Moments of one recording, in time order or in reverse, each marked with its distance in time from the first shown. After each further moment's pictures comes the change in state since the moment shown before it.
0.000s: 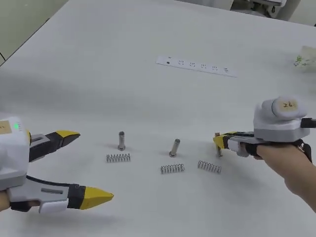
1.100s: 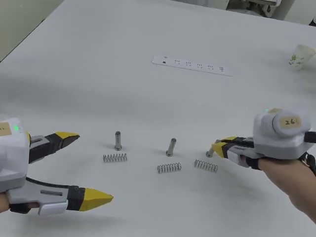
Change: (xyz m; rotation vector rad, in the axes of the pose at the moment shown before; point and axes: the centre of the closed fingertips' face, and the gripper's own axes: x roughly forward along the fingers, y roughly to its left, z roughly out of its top) left arm 0.004 -0.004 0.000 0.006 0.005 -0.008; right arm -0.014 0.010 -0.011 -0.131 -0.015 -0.010
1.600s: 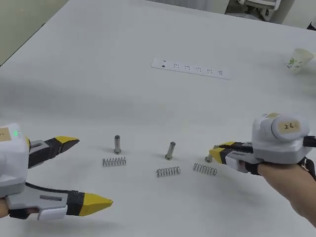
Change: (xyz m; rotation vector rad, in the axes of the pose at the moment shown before) left arm 0.000 -0.001 -0.001 -0.001 0.000 -0.001; right arm -0.001 0.007 -0.003 0.014 0.013 0.031
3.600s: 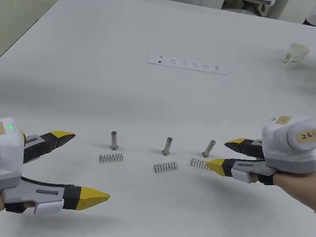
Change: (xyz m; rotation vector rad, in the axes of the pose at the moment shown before) left arm 0.000 0.003 0.001 -0.001 -0.006 -0.001; right arm -0.027 0.020 -0.013 -0.177 0.016 0.069
